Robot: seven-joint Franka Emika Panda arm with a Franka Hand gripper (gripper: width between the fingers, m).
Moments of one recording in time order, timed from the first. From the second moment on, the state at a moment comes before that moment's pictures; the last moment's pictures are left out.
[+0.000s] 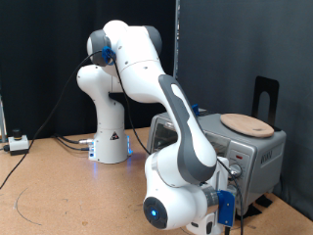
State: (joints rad) arm -0.16 0.81 0.15 -1.68 1.06 1.59 -0.30
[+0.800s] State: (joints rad) arm -0.16 0.81 0.15 -1.70 1.07 1.60 -0.35
